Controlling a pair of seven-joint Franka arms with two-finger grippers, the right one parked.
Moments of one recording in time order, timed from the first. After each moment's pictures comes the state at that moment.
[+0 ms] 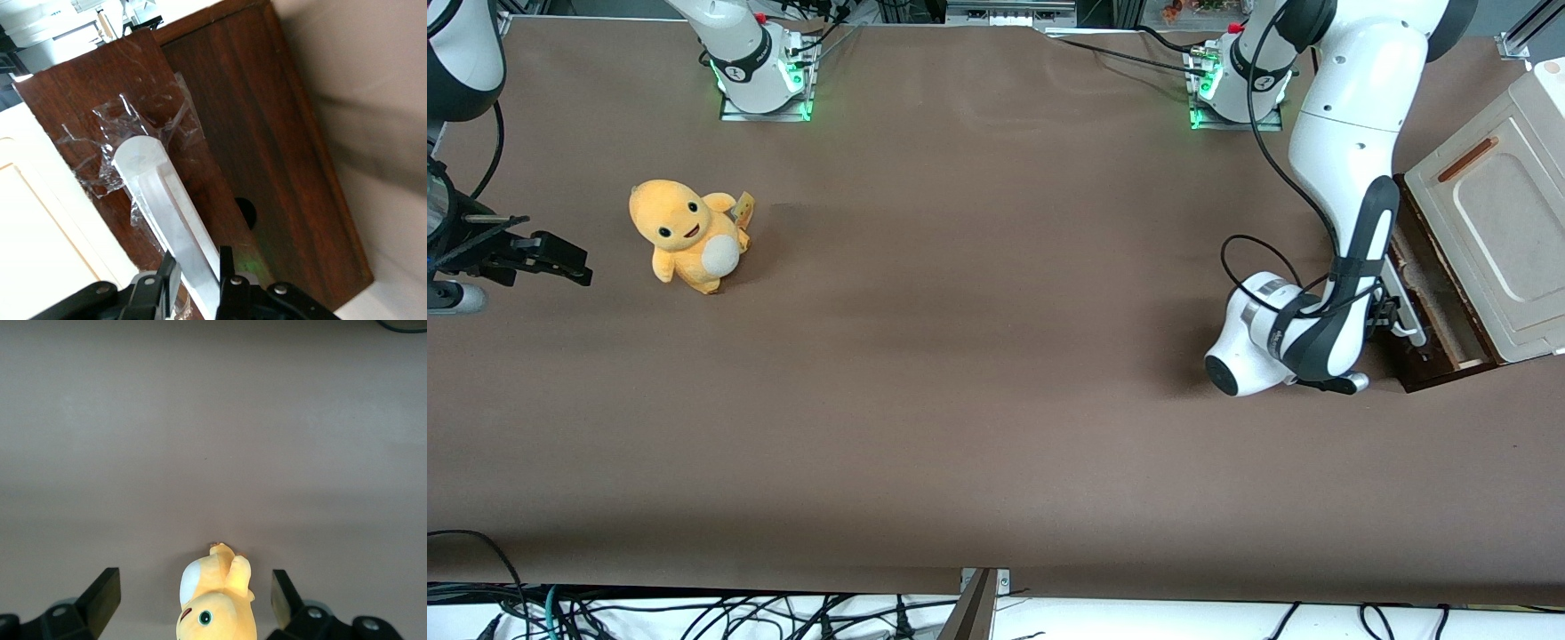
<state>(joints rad) -0.22 0.81 -0.01 -1.54 0.92 1.28 -0.47</state>
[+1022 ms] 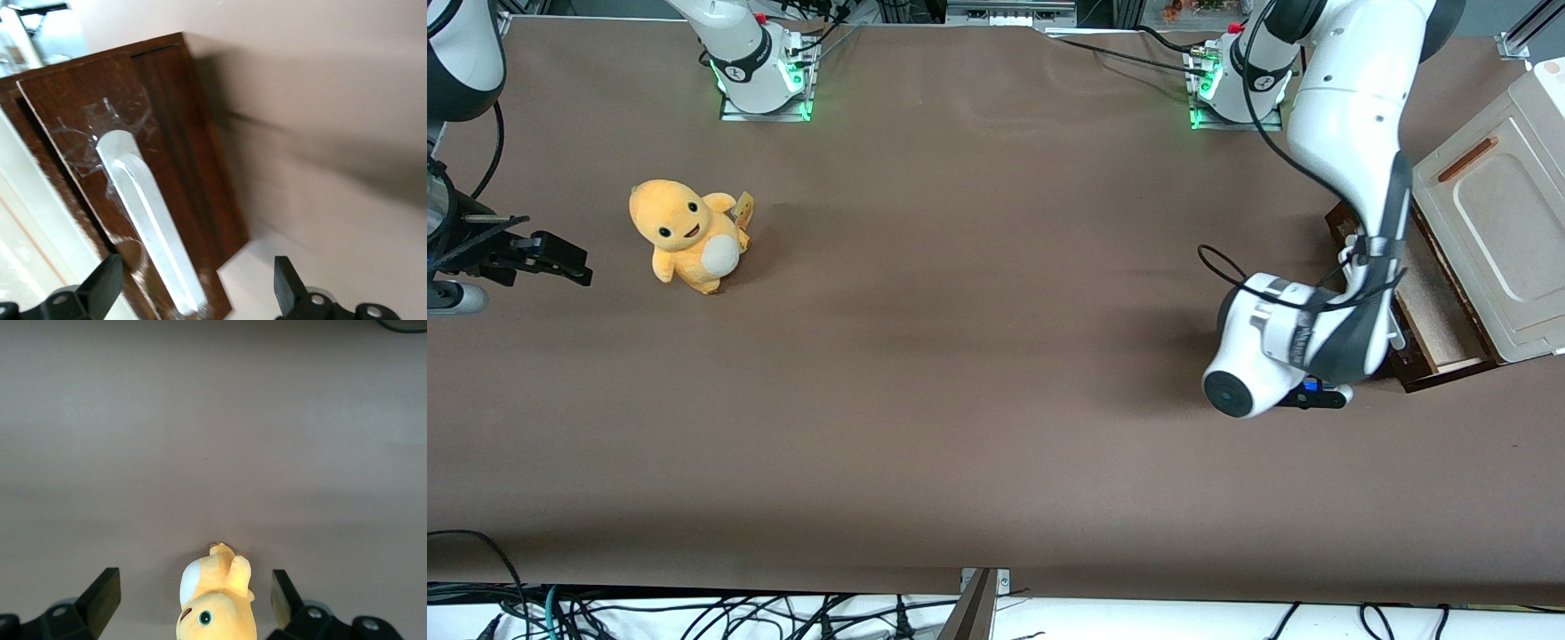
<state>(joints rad) -0.24 0.81 -0.01 -1.25 0.55 1.28 -0.45</state>
